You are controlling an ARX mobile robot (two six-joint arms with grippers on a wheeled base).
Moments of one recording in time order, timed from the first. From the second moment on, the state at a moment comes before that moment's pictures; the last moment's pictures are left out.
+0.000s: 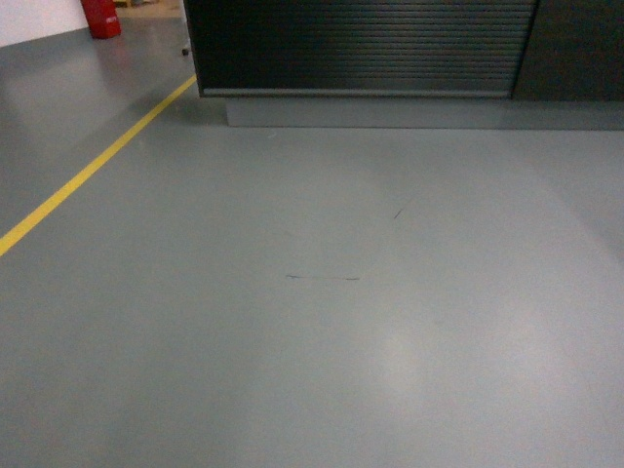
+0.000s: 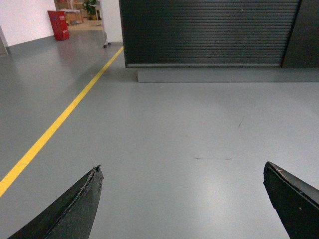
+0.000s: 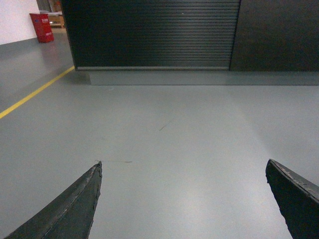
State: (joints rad) left arm 0.00 0.01 0.01 0.00 0.00 -0.01; right arm 0.00 0.01 0.01 0.00 0.00 0.00
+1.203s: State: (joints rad) left arm 0.00 0.01 0.01 0.00 0.00 -0.01; right arm 0.00 0.01 0.01 0.00 0.00 0.00
